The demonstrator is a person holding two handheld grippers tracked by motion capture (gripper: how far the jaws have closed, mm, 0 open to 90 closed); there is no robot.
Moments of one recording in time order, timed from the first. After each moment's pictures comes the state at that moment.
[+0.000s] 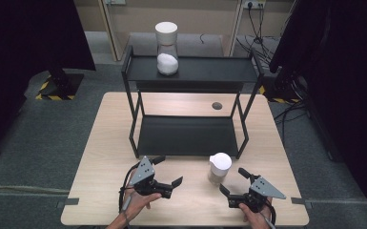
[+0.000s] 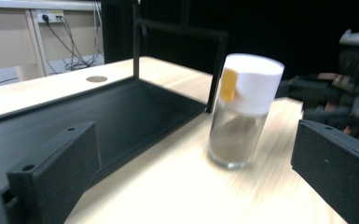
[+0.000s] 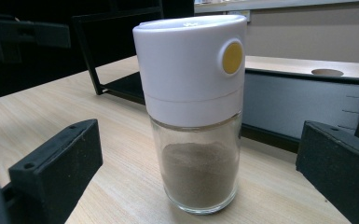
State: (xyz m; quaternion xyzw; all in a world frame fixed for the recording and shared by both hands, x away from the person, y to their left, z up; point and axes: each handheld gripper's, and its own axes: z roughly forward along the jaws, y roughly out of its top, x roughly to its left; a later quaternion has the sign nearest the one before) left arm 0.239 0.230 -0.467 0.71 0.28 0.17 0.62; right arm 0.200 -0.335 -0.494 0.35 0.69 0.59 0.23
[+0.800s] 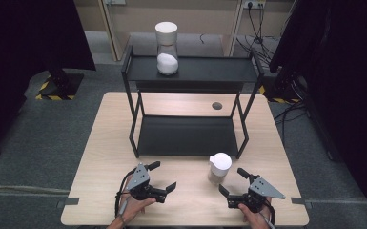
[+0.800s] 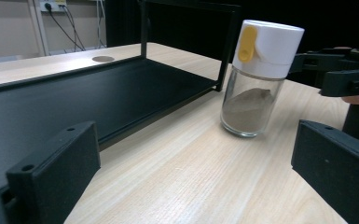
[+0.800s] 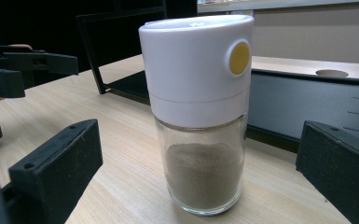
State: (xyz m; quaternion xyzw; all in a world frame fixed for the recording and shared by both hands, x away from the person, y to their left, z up) left arm 0.241 0.248 -0.496 0.71 0.29 0.17 0.62; right arm 0.201 -0.335 -0.494 0.34 0.69 0.59 0.22
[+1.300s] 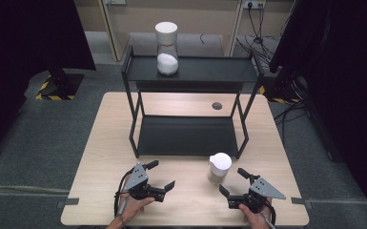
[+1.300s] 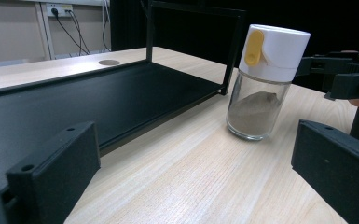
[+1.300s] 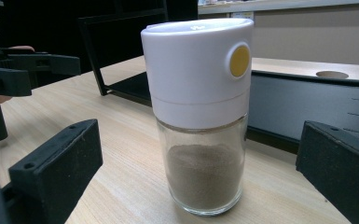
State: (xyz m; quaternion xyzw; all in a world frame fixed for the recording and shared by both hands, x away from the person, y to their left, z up) left arm 0.241 0.251 -0.500 0.70 0.29 0.17 0.62; right arm 0.200 -0.336 -0.494 0.34 0.69 0.60 0.22
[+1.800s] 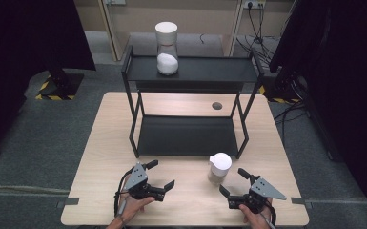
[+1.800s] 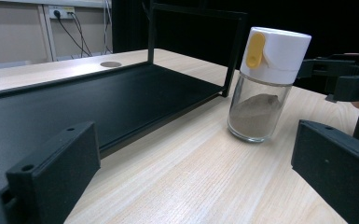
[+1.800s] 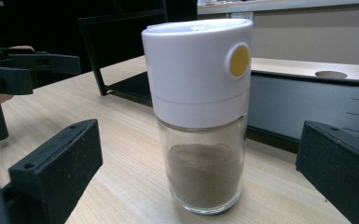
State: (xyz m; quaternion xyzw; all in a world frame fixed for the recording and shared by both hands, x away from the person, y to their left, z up) left arm 0.239 0.251 -0.500 0.70 0.29 0.18 0.63; right arm 0.198 -0.336 -0.494 0.34 0.69 0.60 0.22
